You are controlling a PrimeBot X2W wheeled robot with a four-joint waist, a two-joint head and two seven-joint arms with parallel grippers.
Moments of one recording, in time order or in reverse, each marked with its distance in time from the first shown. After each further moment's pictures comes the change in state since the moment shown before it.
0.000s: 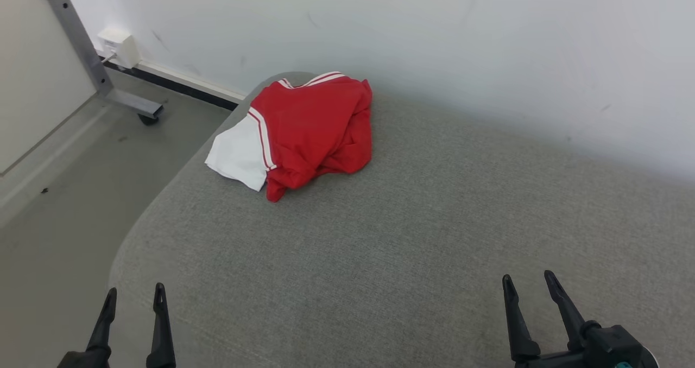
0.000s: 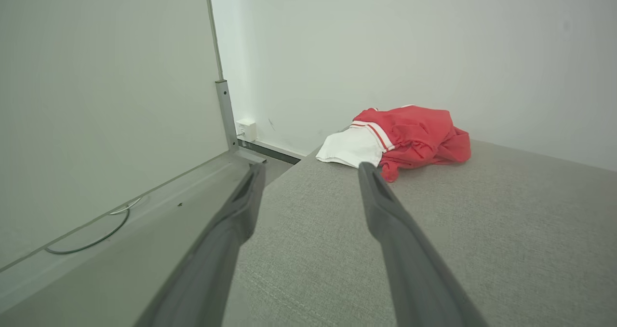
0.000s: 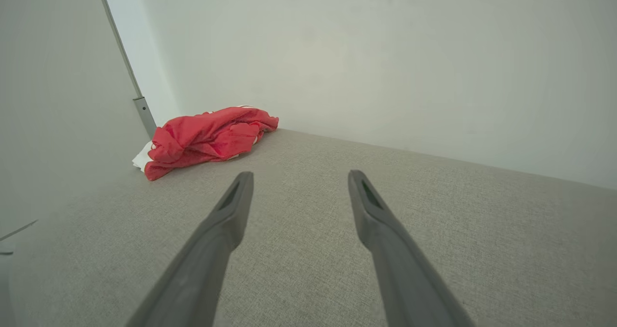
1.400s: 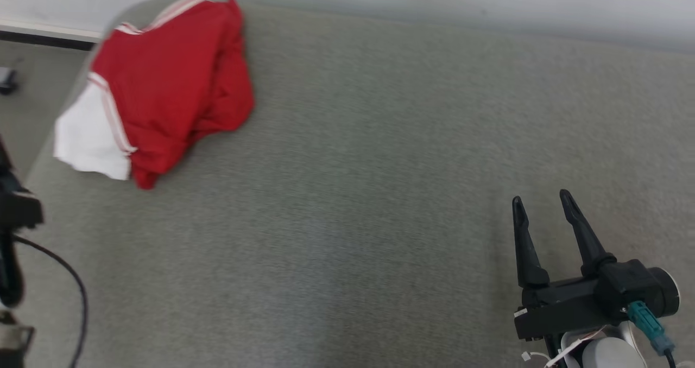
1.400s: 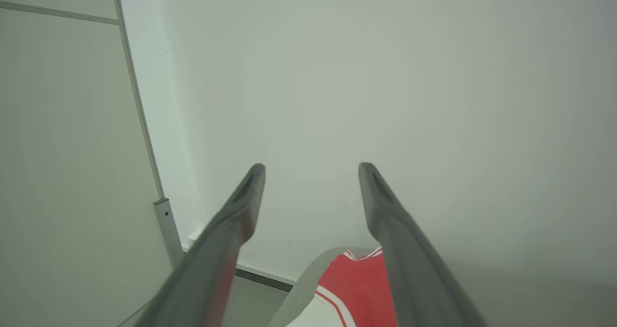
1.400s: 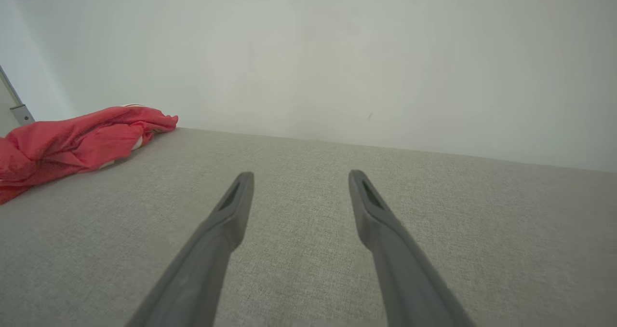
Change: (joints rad) left arm -0.517 0.197 0.147 0.037 -0.140 -0.006 0.050; right arm -0.170 0.000 -0.033 -0.078 -0.090 0.000 0.030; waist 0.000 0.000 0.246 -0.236
